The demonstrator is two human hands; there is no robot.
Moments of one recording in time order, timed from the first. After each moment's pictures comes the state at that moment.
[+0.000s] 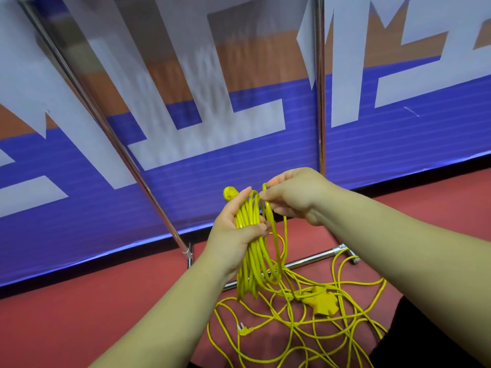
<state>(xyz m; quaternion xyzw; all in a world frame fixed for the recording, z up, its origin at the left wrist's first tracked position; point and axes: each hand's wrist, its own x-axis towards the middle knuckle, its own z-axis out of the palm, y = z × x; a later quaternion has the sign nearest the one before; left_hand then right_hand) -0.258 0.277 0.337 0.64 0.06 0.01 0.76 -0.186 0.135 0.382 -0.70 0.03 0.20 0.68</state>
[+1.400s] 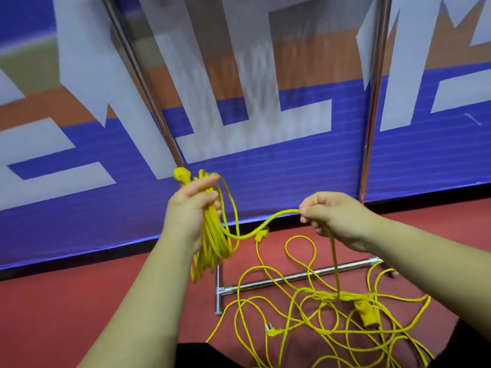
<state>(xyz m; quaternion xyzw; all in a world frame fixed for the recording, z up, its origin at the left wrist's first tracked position) -0.267 0.422 0.385 0.63 0.14 0.18 0.75 -0.195 0.163 0.331 -0.69 -0.11 0.21 0.69</state>
